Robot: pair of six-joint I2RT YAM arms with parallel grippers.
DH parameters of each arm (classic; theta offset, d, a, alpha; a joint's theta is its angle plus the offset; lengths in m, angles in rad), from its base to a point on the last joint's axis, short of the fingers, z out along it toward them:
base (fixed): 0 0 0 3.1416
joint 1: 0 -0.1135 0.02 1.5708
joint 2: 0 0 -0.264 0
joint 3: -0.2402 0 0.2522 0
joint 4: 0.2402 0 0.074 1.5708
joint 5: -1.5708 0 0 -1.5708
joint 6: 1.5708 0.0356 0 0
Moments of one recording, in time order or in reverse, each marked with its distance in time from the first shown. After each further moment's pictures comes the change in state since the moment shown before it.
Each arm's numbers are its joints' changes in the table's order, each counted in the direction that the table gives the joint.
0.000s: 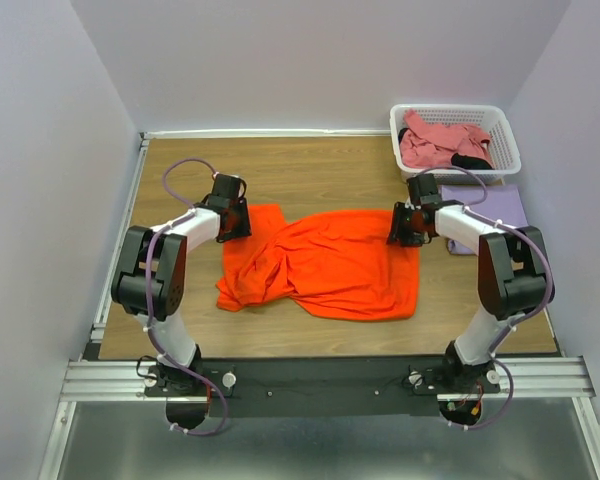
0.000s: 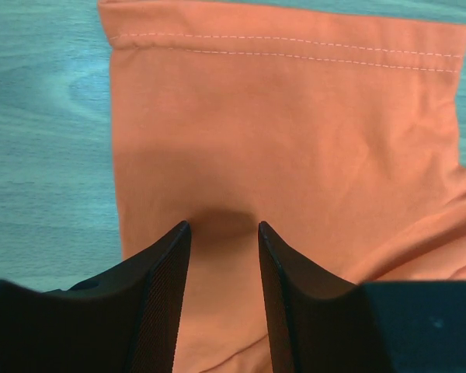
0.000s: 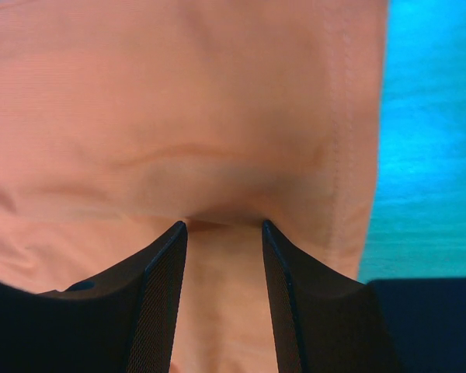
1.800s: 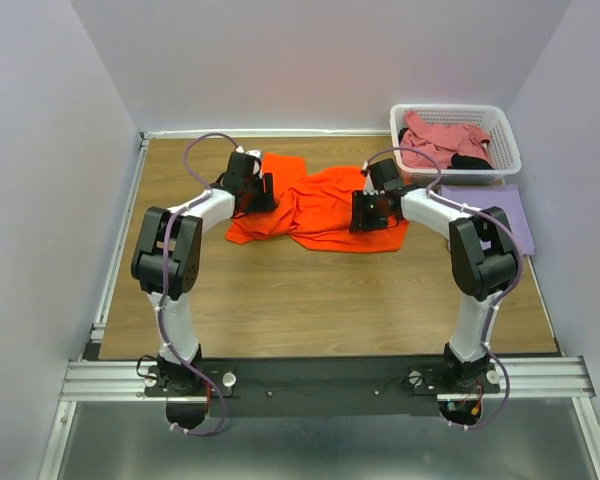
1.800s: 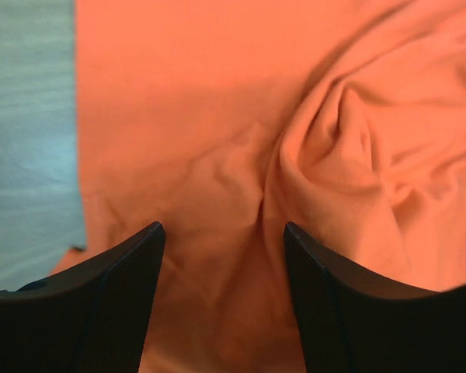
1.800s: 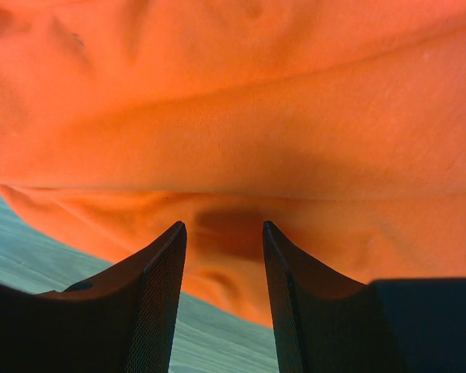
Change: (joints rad) left arm 0.032 0.188 -0.272 -0.094 -0.133 0.069; right arm -0.176 0.188 -0.269 0.003 0.119 -0.105
